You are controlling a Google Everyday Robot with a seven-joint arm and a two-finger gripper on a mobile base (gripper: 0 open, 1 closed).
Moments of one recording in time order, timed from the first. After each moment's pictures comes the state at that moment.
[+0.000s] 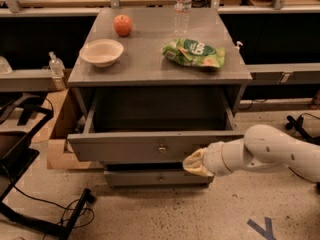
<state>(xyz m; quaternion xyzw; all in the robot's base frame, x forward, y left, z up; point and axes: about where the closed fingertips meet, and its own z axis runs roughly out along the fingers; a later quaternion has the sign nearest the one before) 0.514 -0.108 0.599 -0.62 0.68 0.18 0.35</state>
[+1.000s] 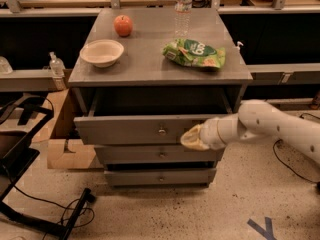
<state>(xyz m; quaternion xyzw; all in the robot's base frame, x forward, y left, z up) 0.596 -0.113 0.617 -0.61 0.68 0.18 0.36</state>
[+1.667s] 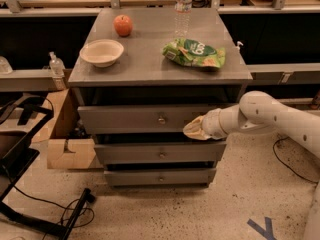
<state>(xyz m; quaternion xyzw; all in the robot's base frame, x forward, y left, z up) 0.641 -0.123 0.622 -0.60 0.69 0.17 0.37</state>
